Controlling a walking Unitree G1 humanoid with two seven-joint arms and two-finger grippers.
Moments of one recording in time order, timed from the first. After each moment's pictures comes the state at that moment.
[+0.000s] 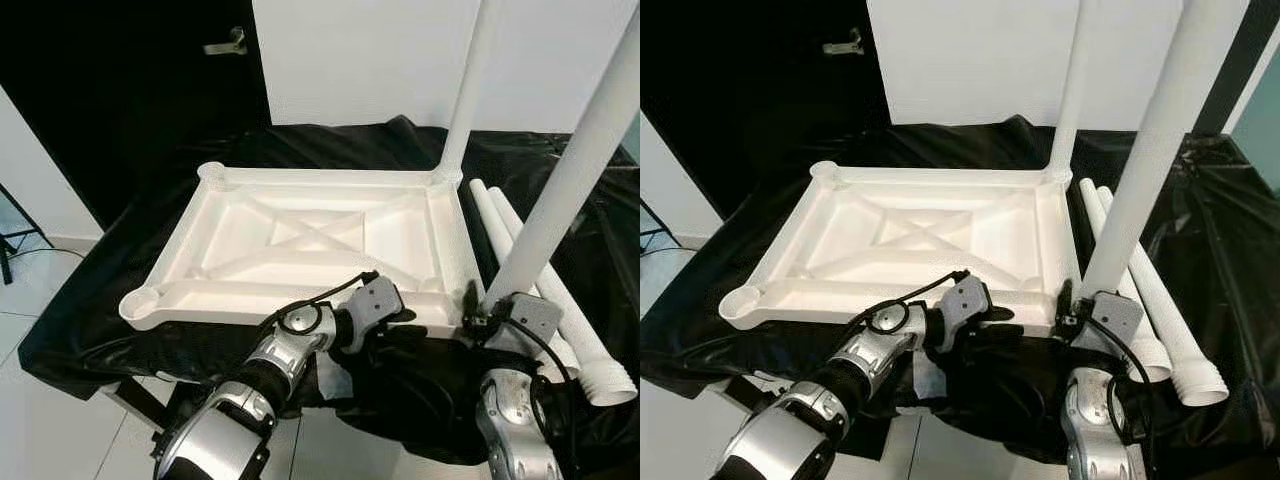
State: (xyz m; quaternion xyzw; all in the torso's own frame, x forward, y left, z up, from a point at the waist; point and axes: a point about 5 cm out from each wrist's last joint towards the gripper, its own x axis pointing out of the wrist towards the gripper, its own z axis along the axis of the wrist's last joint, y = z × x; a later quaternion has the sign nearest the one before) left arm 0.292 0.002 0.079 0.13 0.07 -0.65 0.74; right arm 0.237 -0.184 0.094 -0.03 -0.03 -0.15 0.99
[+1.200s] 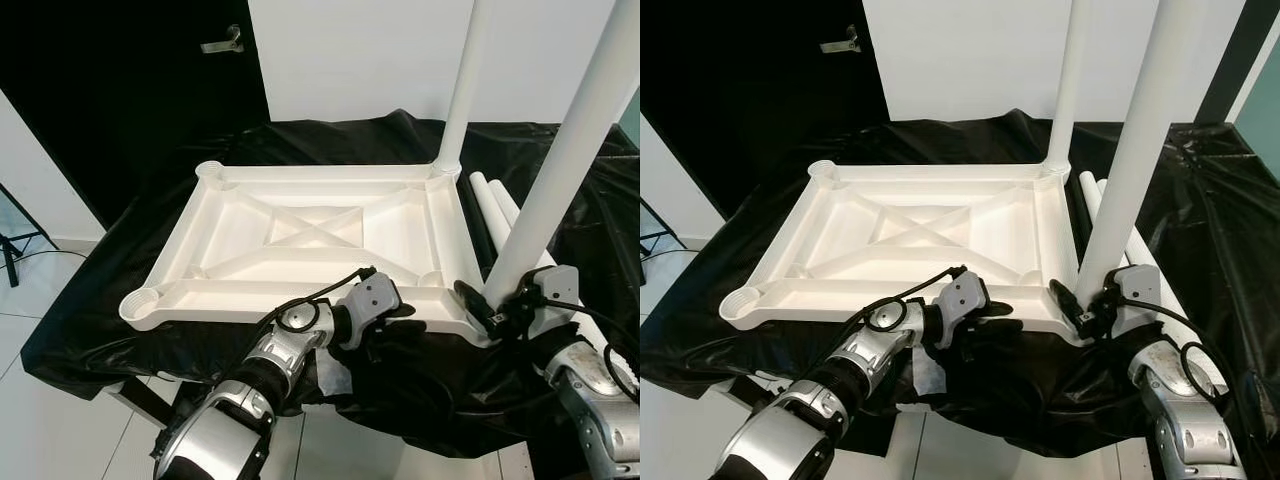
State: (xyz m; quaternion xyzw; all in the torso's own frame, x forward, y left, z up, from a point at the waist) left arm 0.292 0.004 0.079 0.13 0.07 -0.65 0.74; right arm 0.245 -0.209 0.122 -0.06 0.01 0.19 0.98
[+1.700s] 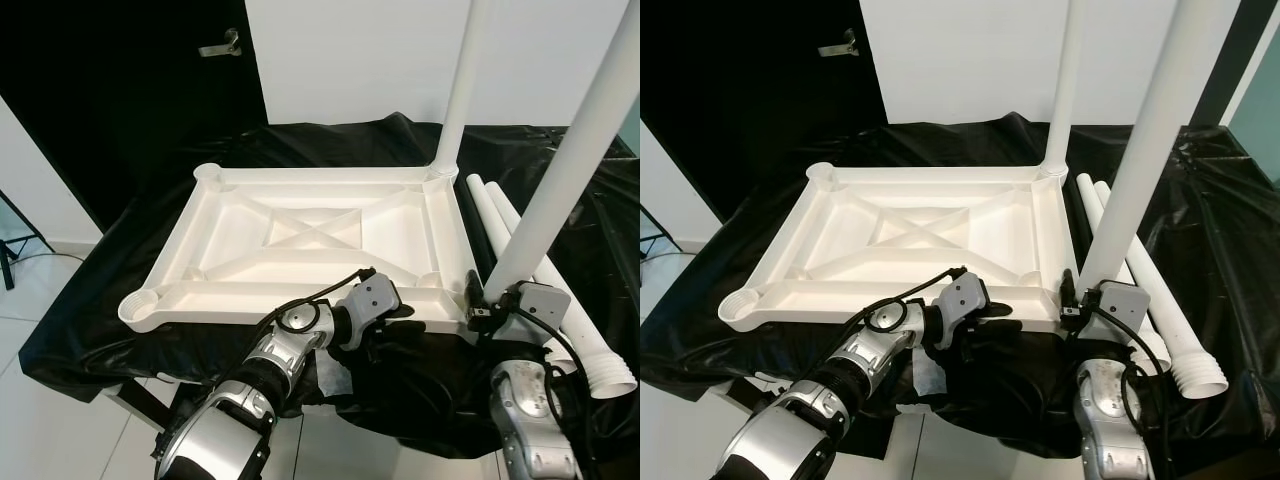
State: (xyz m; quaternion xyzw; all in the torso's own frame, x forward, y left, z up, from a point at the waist) left arm 0.293 0.004 0.078 0.14 0.08 -0.65 0.74; right arm 0.242 -0.183 0.105 0.01 -0.04 -0.14 0.99
